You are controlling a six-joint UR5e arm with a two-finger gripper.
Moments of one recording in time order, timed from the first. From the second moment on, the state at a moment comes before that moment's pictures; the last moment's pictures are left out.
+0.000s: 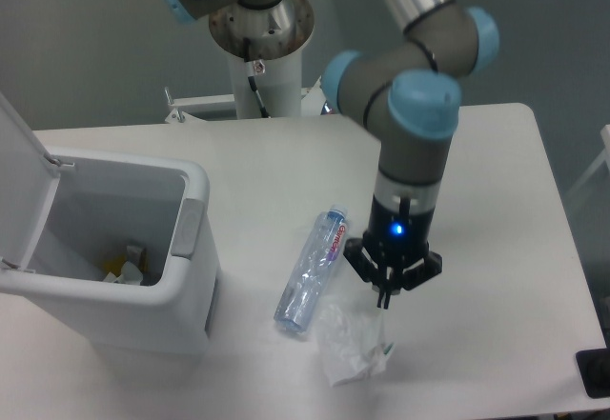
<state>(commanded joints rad) 2.53 -1.83 -1.56 -0.80 1.08 0.65</state>
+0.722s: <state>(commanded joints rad) 2.32 -1.52 -1.76 -0.80 1.01 0.55</state>
